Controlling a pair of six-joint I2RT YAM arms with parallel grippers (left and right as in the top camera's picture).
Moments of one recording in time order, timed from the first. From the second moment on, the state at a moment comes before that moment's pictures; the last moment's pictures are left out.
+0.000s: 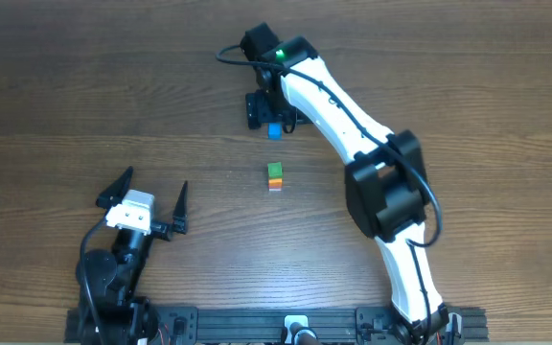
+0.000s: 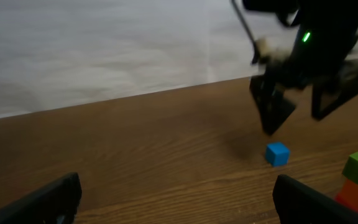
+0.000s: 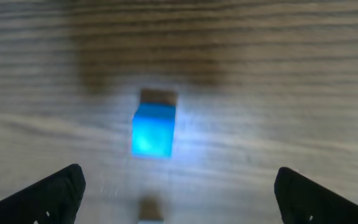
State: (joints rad) left arm -0.03 0.01 0.01 -0.06 0.21 0.09; right arm 0.54 2.29 2.01 -1.18 0.04 0.46
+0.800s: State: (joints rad) left arm -0.03 0.01 0.01 -0.06 0.21 0.09; right arm 0.54 2.34 2.01 -1.10 0.02 0.44
